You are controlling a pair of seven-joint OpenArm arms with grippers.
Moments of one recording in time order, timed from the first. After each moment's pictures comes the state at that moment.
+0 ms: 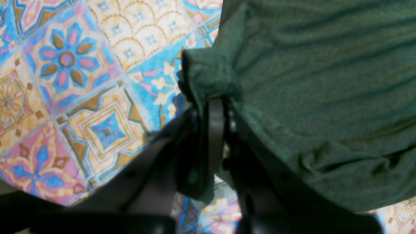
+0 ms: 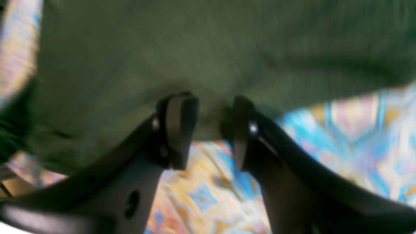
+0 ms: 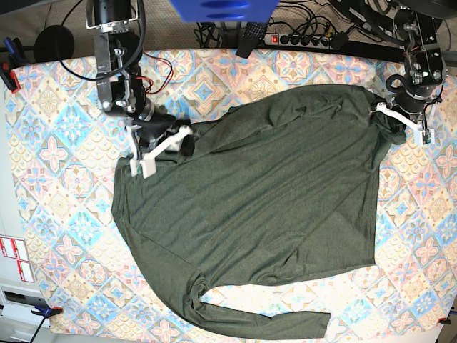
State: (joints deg) left arm 26.2 -20.6 -23.9 98.6 -27.6 -6.5 39.5; right arm -12.0 5.5 -3.5 94.5 30.1 0.8 -44.9
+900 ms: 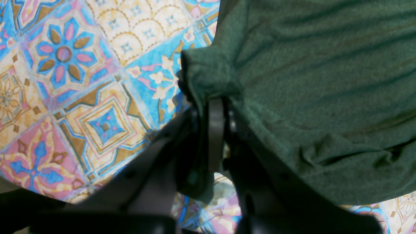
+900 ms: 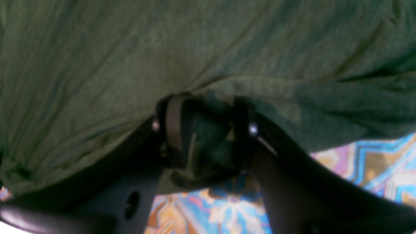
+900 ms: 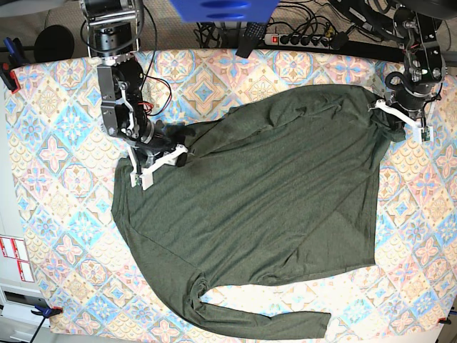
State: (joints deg) left arm 26.8 -20.6 -23.9 98.6 -27.6 -6.6 39.6; right arm -1.5 5.6 -3.3 76.2 30.0 0.9 -40.8
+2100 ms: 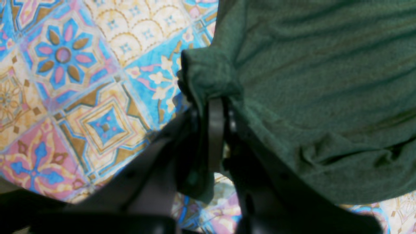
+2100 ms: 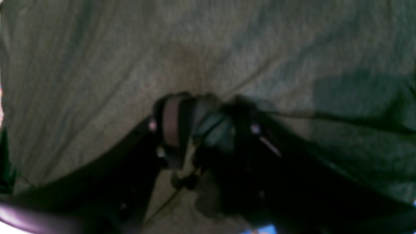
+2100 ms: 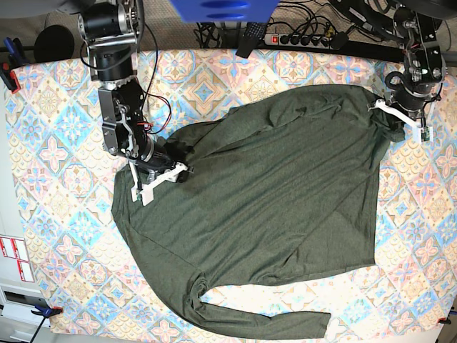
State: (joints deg) left arm 26.8 -20.6 -23.9 98.6 -27.6 -6.6 39.5; right arm 5.9 5.4 -3.6 63.7 31.9 2.7 -37.6
